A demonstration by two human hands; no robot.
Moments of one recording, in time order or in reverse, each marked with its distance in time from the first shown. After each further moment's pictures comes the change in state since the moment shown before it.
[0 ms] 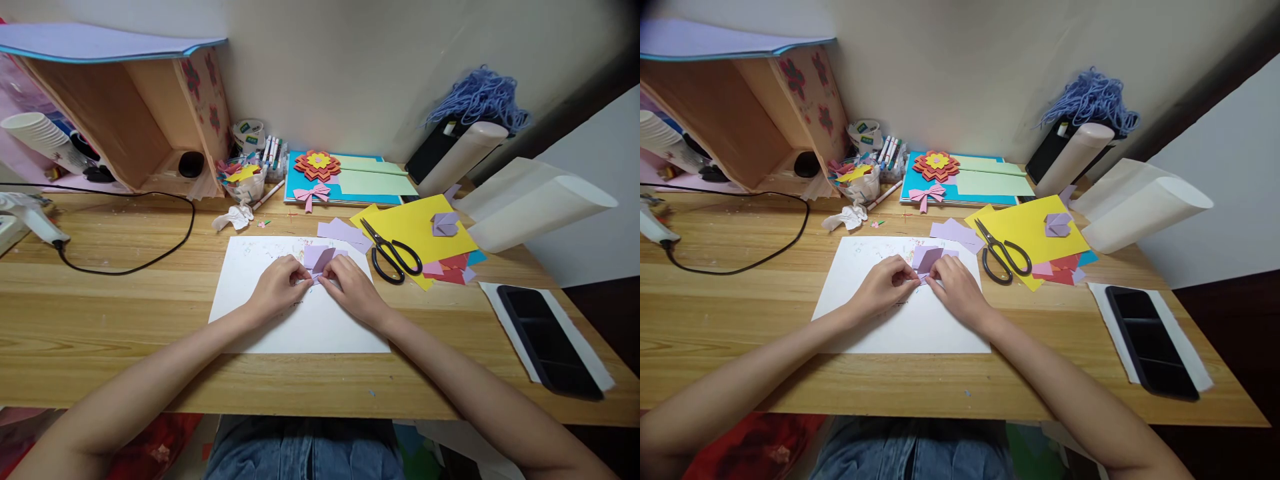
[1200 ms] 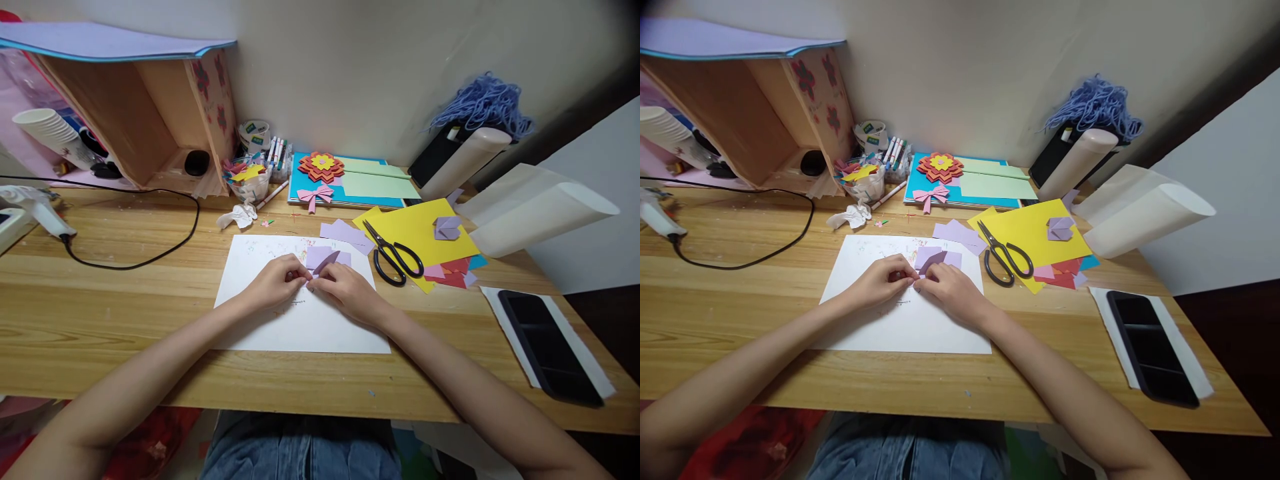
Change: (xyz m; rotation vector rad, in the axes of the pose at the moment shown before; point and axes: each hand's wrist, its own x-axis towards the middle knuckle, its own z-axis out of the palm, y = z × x) left_hand 0.004 -0.011 -0.012 -0.140 -0.139 0.050; right_hand 0.000 0.002 -0.001 -0.179 -0.160 -0.316
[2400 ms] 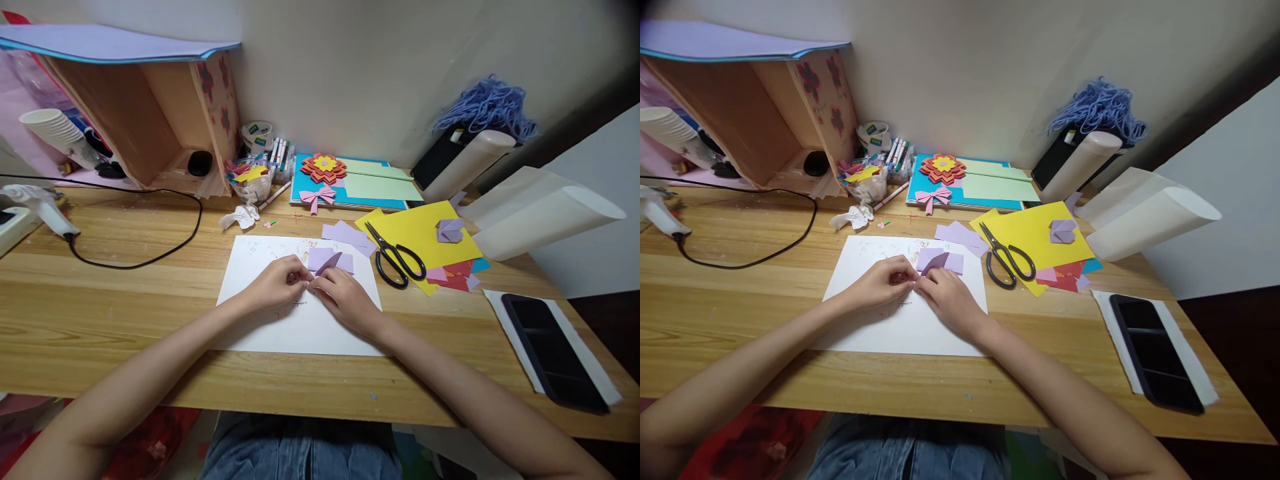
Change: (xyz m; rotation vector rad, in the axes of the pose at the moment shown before) left_hand -0.001 0.007 -0.005 0.005 -0.042 -0.026; right_hand 0.003 -0.018 0.008 0.064 0.060 0.120
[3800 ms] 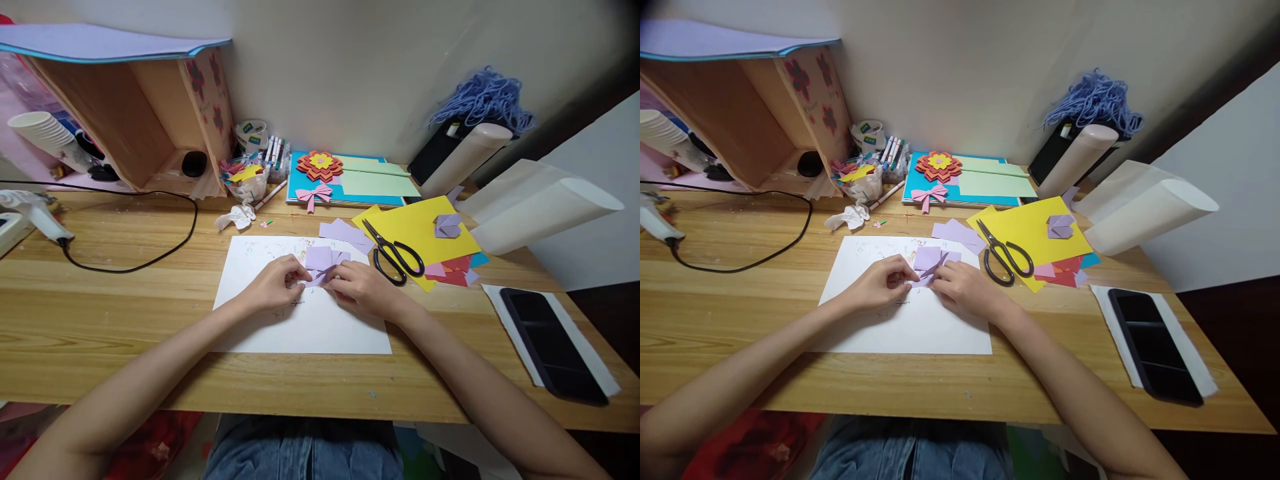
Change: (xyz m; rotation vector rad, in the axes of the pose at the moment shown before) left_hand -0.001 0.000 0.001 0.051 0.009 0.027; right_hand -0.005 0.036 -0.029 -0.171 -0.060 -0.323
